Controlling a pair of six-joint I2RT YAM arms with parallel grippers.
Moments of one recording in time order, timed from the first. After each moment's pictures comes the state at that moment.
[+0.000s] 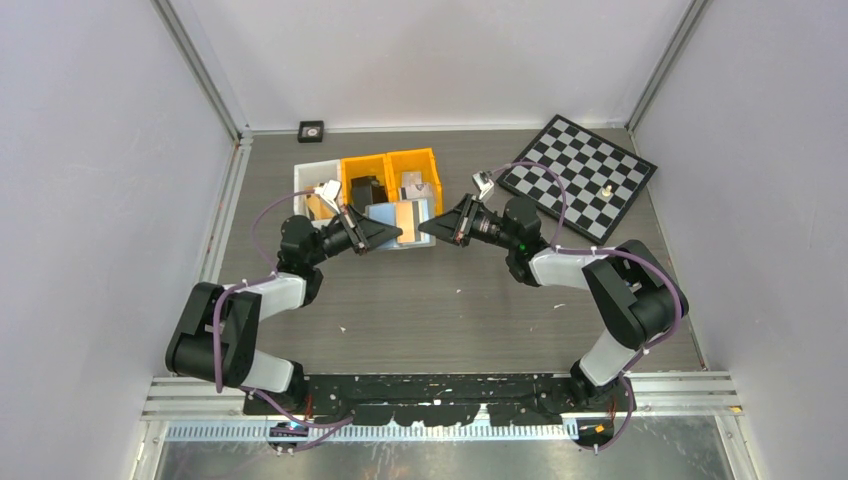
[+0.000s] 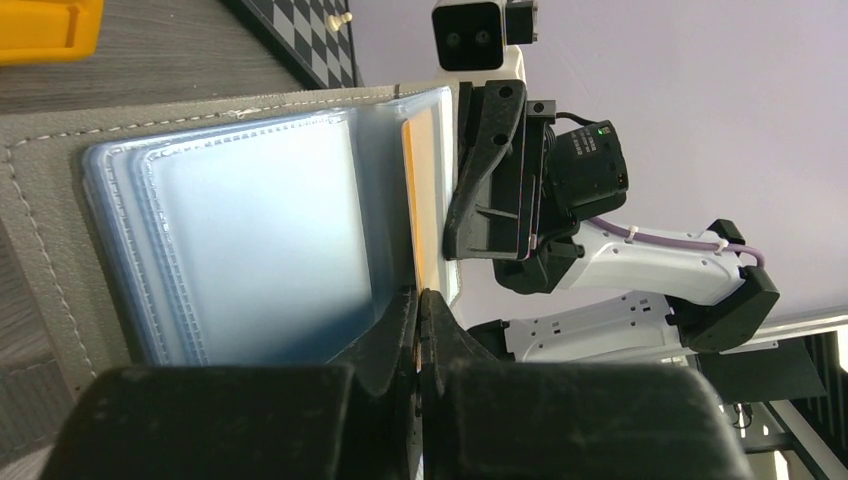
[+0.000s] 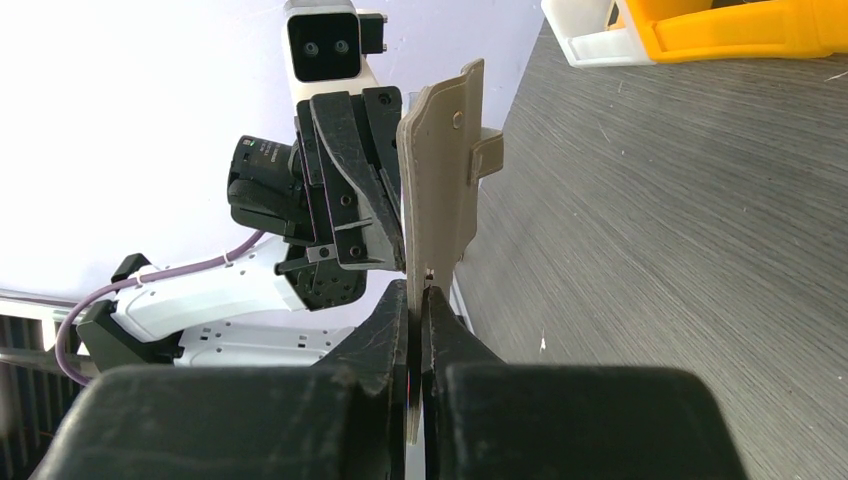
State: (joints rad) left arm -0.23 1.42 0.47 1.01 0.81 -1.19; right arm 0.51 1.65 0.70 0.98 -0.67 1.22
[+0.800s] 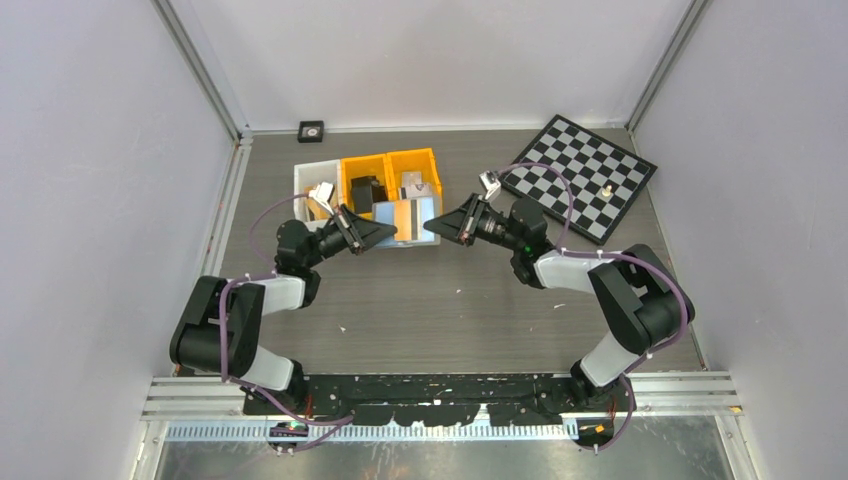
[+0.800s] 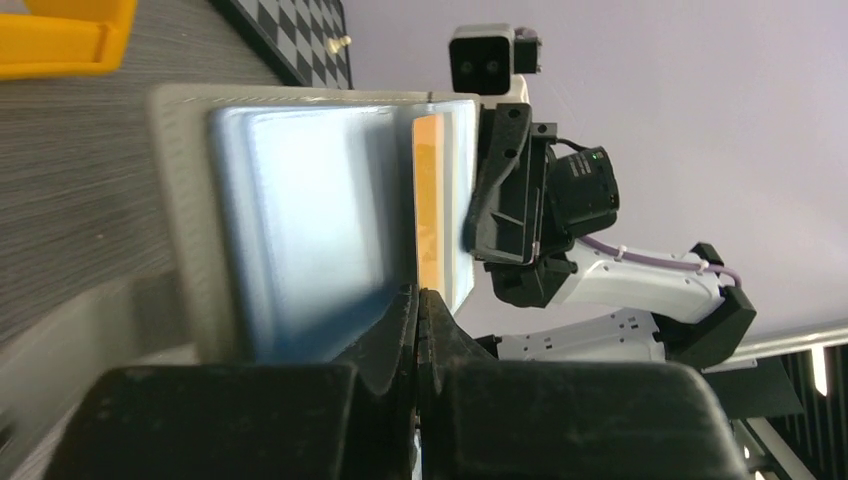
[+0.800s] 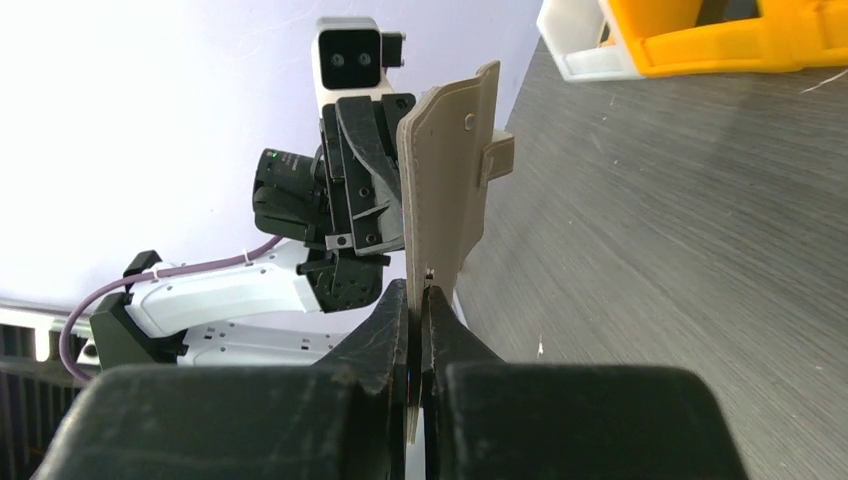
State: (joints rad) left arm -0.20 1.47 0.44 1.13 0.81 -1.26; right arm 0.50 1.63 0.68 0.99 -0.66 1.23
